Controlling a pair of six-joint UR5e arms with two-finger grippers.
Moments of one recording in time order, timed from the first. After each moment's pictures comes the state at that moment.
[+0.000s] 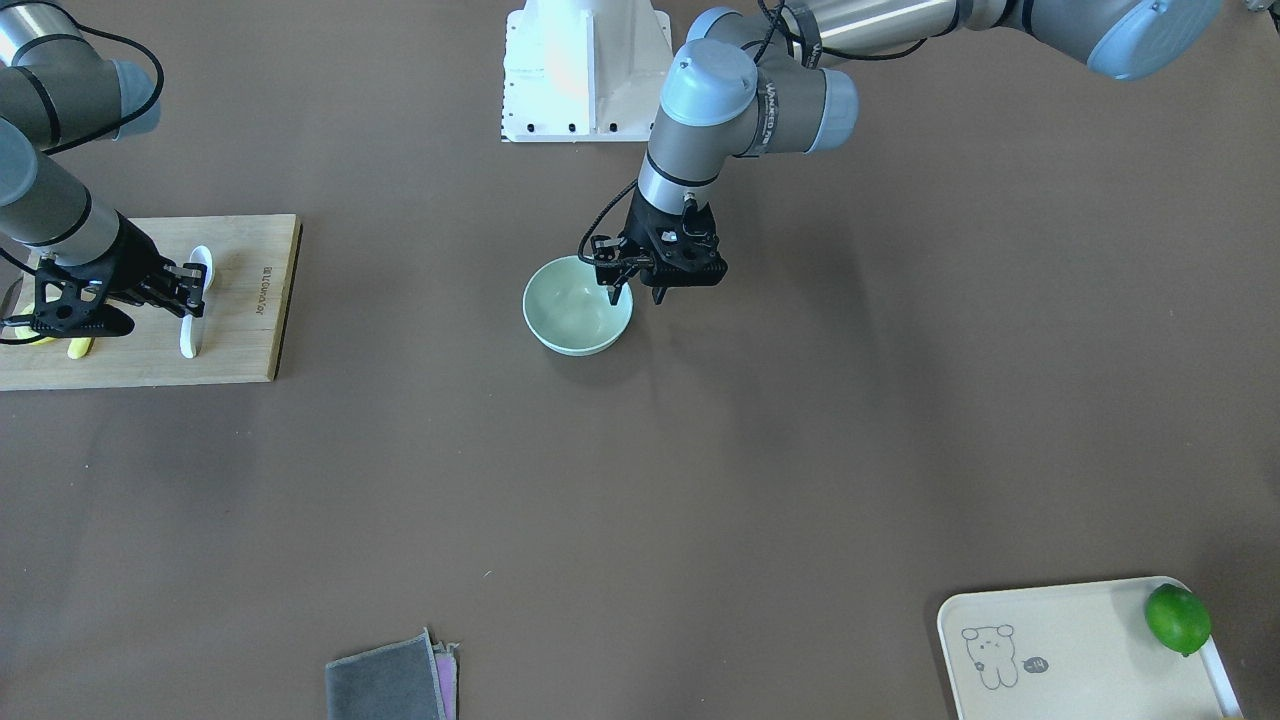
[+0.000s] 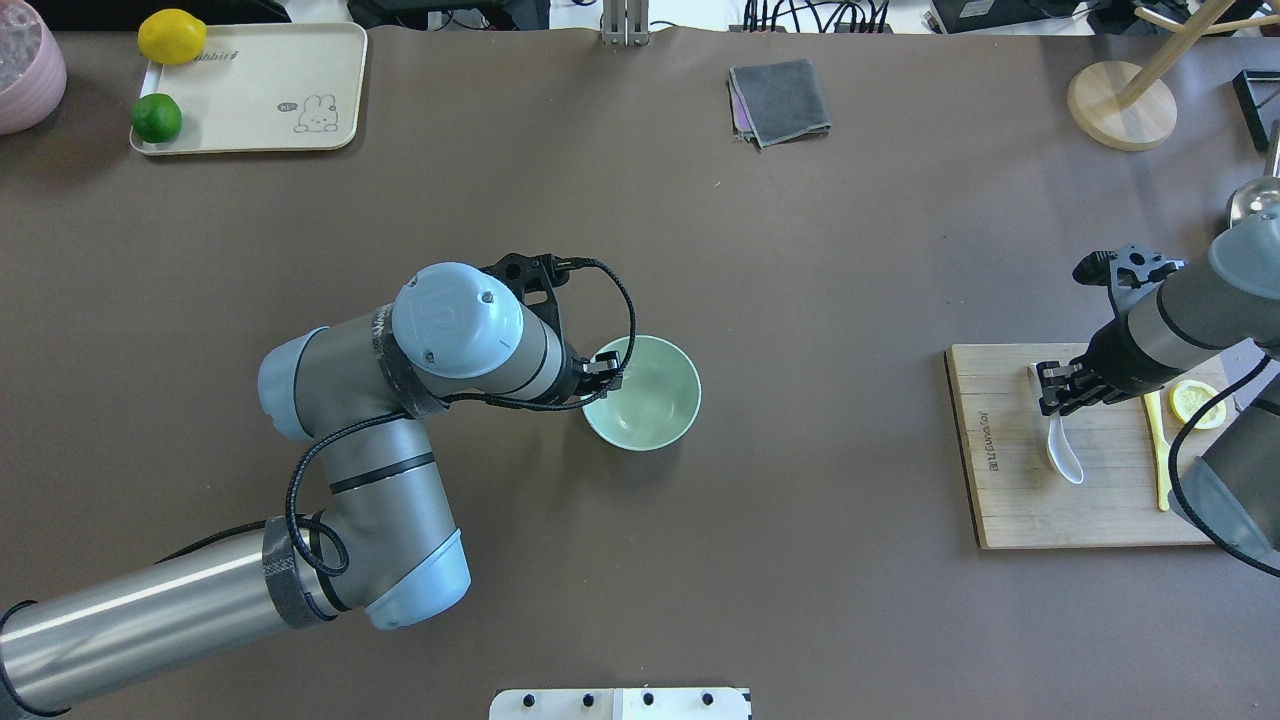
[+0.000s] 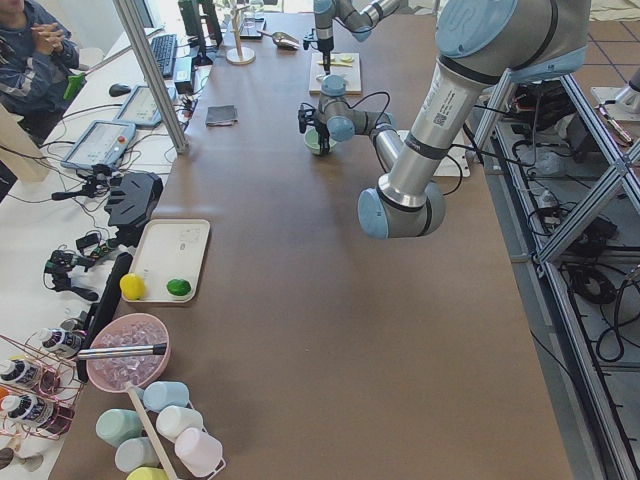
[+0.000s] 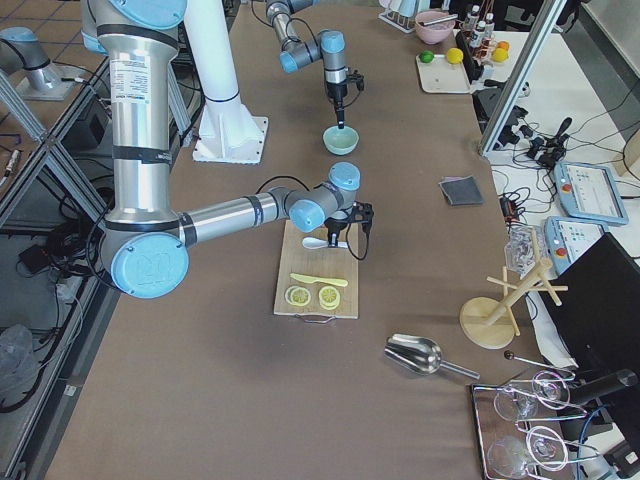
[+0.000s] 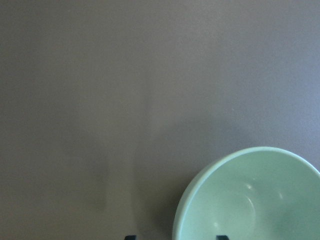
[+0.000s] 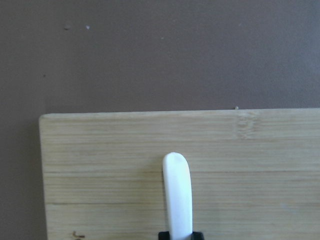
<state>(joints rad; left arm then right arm) -0.47 -2.24 -1.63 -1.85 -1.81 -1.43 0.86 -1.58 1.78 -1.22 2.21 0.88</state>
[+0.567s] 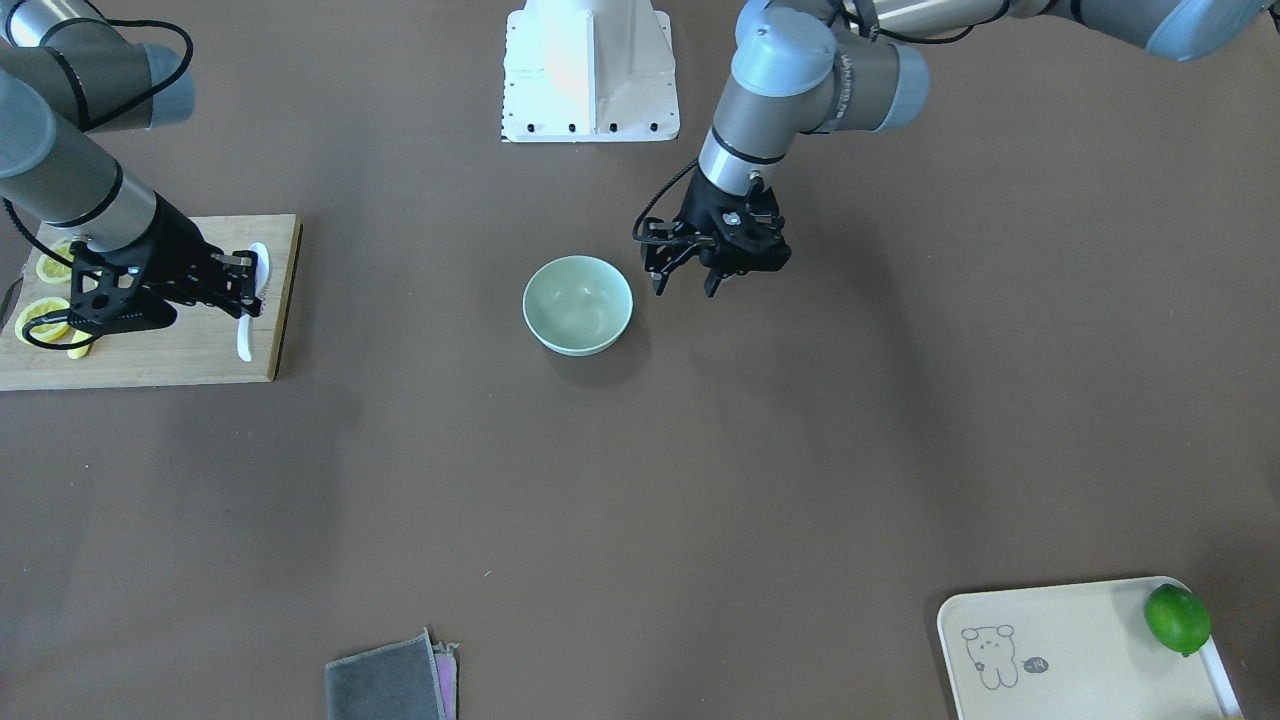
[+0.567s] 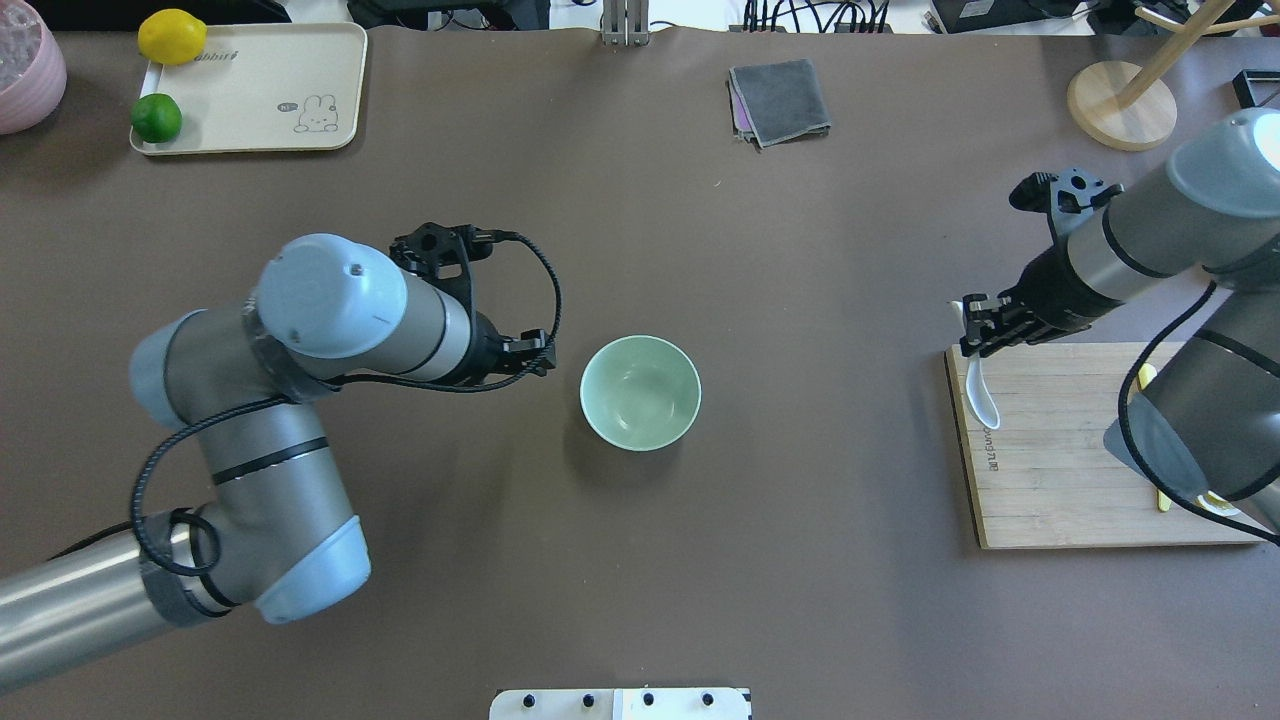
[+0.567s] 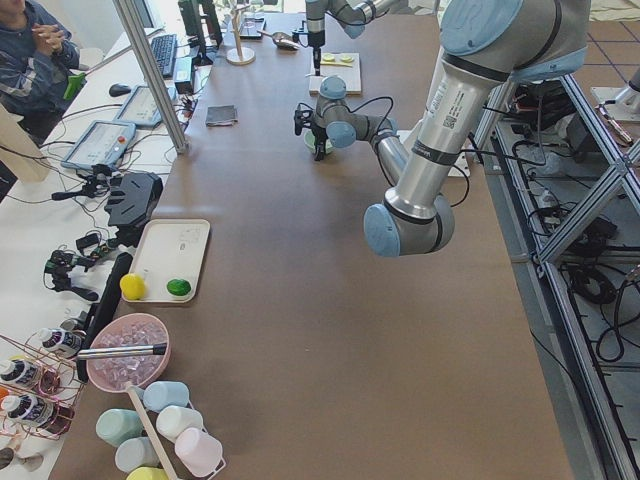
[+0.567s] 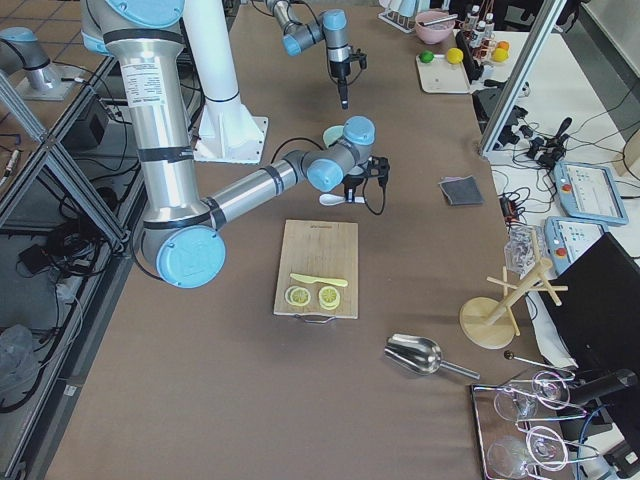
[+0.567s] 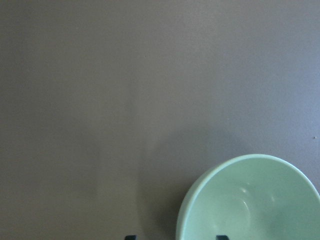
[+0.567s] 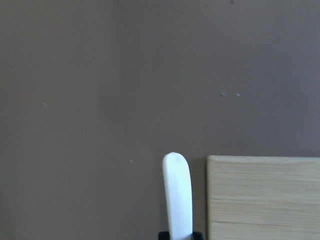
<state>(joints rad) -0.57 -2.03 -1.83 -1.85 -1.85 -1.30 0.87 -1.35 1.86 -1.35 2.24 0.97</state>
